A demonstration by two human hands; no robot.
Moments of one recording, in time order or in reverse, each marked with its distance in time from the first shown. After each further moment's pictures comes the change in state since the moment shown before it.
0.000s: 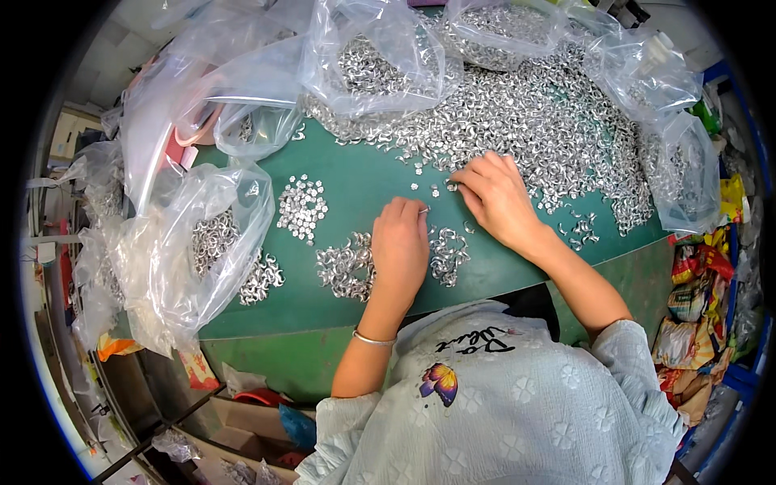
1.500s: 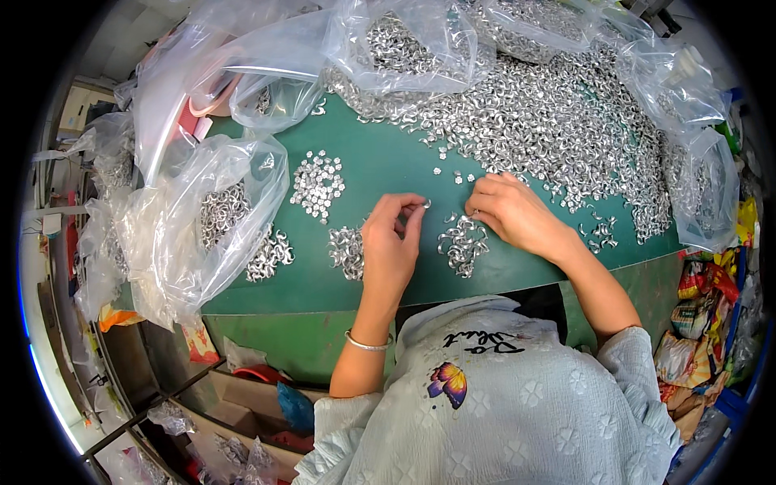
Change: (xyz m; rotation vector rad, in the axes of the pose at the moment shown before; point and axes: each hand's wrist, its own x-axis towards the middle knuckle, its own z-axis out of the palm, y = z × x) left_hand -0.012 -0.003 -0.035 -0.372 0.078 -0.233; right_hand -0.009 0.001 -0.005 0.278 -0.388 -0.127
